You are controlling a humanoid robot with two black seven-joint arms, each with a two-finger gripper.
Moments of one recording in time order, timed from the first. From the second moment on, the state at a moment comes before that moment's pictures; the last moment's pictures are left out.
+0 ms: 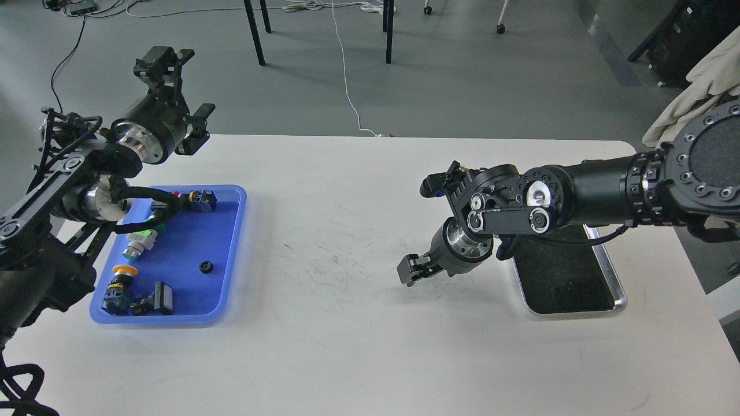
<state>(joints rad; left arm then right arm) -0.62 0.42 -1.07 -1.12 0.55 0.01 0.05 1.58 0.00 -0.84 1.02 -0.34 0.46 -0.15</state>
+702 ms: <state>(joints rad) -0.62 0.43 -1.07 -1.12 0.55 0.01 0.05 1.56 0.00 -0.83 0.98 -0.26 0.46 -0.16</state>
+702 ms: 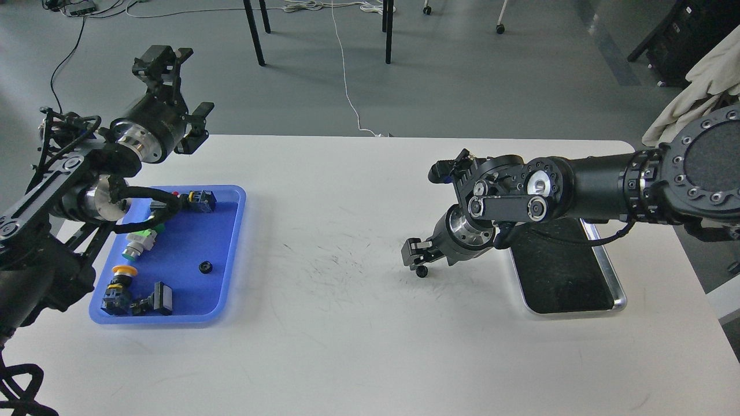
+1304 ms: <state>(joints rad) -0.61 0.43 -1.07 -1.12 0.55 0.01 0.04 1.49 0.00 -0.83 0.90 -0.25 0.44 -0.17</state>
